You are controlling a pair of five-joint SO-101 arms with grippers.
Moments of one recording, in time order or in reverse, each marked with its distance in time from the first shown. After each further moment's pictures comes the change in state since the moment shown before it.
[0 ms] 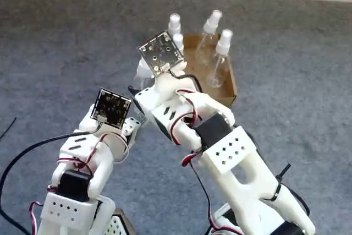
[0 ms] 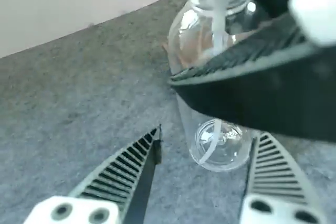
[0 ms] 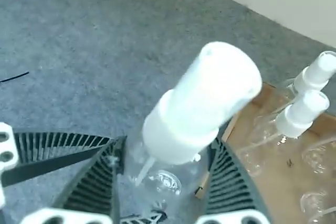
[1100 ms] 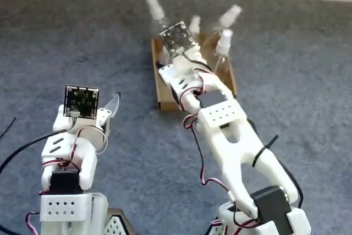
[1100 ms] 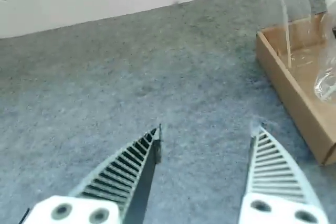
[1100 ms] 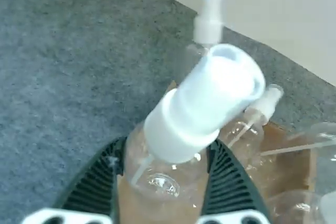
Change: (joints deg) left arm -15.1 -0.3 5.1 -6.3 -1.1; right arm 14.7 20.6 4.9 -29.0 10.5
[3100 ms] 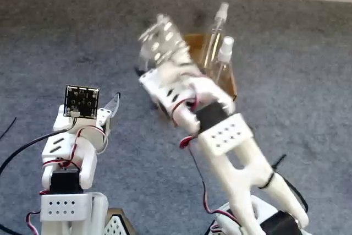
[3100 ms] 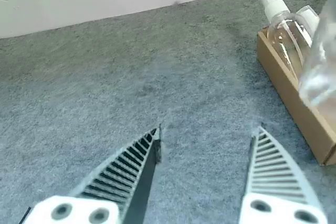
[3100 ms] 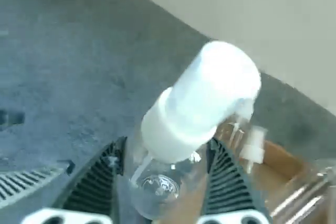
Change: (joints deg) left arm -0.4 0.0 0.0 0.0 0.0; right arm -9.0 -14.2 -4.0 15.2 -1.4
